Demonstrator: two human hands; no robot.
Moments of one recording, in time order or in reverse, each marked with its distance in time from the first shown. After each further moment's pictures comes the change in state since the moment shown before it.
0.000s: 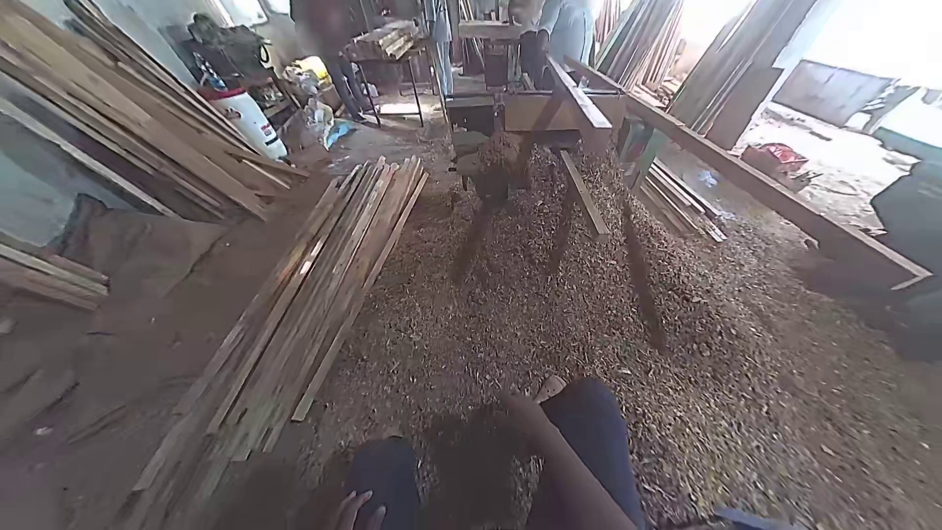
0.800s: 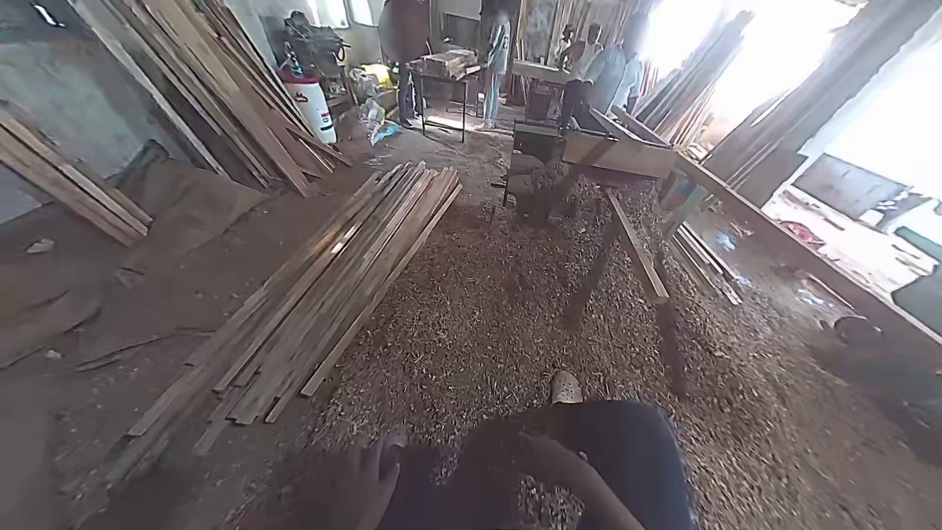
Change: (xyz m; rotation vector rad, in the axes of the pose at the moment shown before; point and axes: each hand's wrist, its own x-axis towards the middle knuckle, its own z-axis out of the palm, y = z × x) left_hand 0.070 -0.087 0.008 0.085 0.107 -0.181; right_hand -0.008 -0.035 0.062 -0.184 -0.234 -0.134
